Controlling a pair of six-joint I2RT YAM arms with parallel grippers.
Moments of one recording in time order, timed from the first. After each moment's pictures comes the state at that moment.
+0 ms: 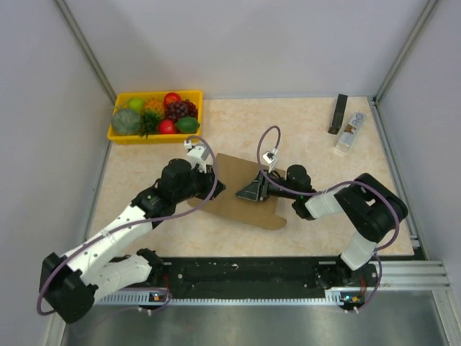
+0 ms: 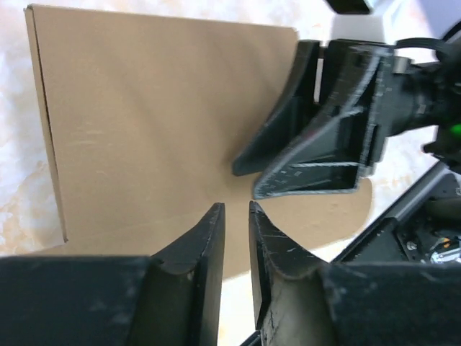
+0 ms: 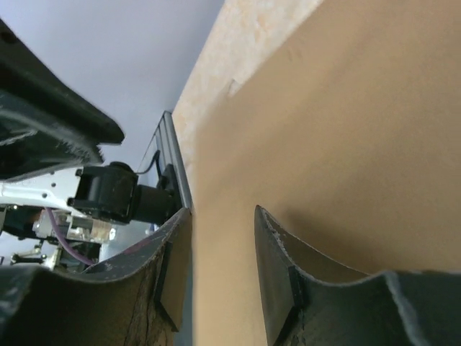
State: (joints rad) left arm -0.64 0.94 0.74 -0.23 0.15 -0.45; right arm 0.63 1.68 0.53 1.02 -0.65 0.87
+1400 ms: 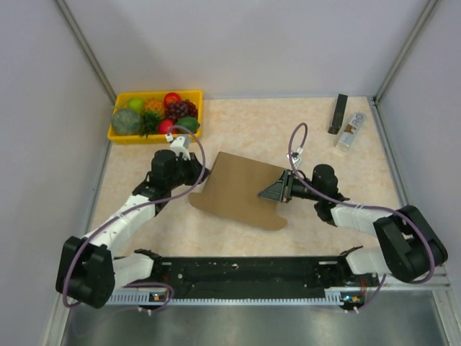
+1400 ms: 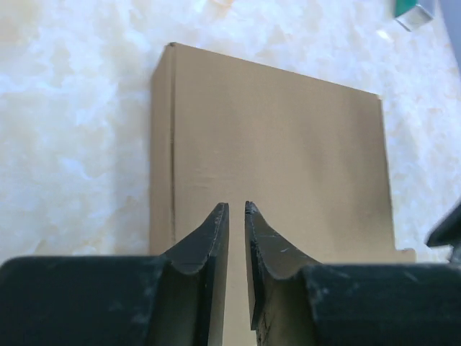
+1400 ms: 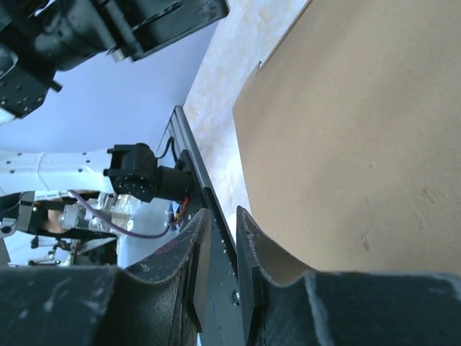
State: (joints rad) left arm -0.36 1.12 0.64 0.03 0.27 -0.44; right arm 0.44 1.33 0.40 0.73 -0.80 0.86
